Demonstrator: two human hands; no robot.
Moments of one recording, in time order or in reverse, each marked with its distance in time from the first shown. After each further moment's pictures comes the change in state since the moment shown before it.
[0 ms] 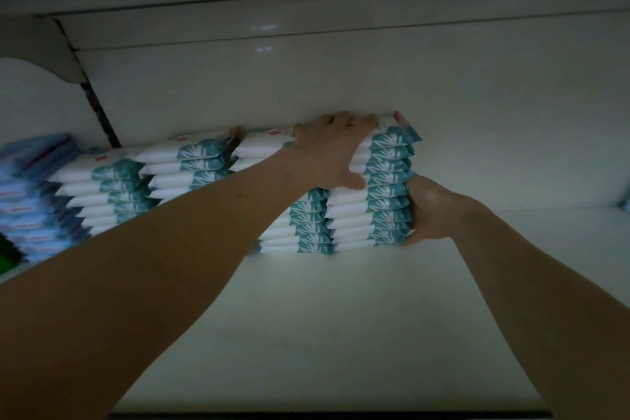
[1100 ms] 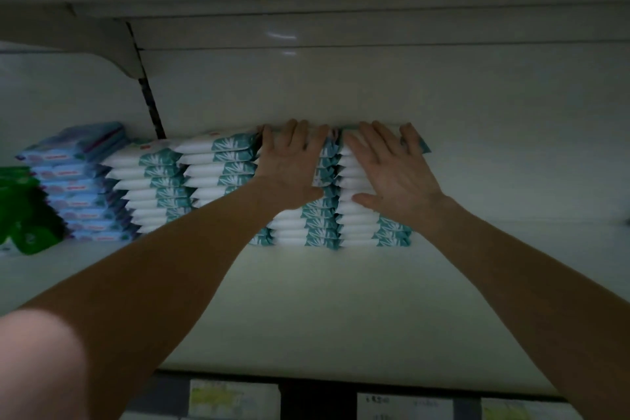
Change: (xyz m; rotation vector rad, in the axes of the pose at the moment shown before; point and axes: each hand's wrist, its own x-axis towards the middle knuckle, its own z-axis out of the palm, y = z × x) left_hand -0.064 -0.059 0.027 0.217 0.138 -0.245; right_hand -0.001 -0.009 0.062 -1.839 0.684 -1.270
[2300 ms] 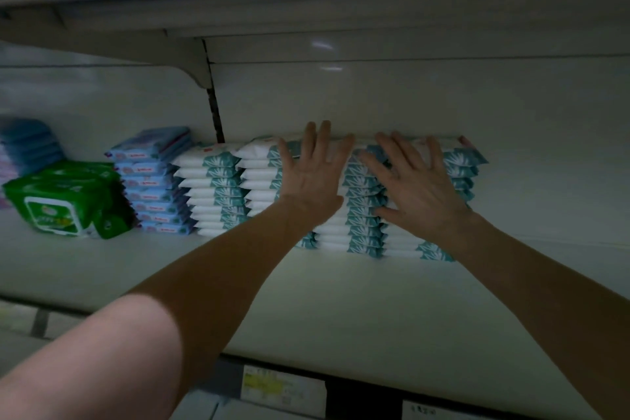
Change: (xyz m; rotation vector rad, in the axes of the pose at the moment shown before) left_hand -0.034 -0.021 -0.003 -0.010 0.037 -0.129; right_hand 0.014 -0.038 -0.014 -0.013 0.004 -0.048
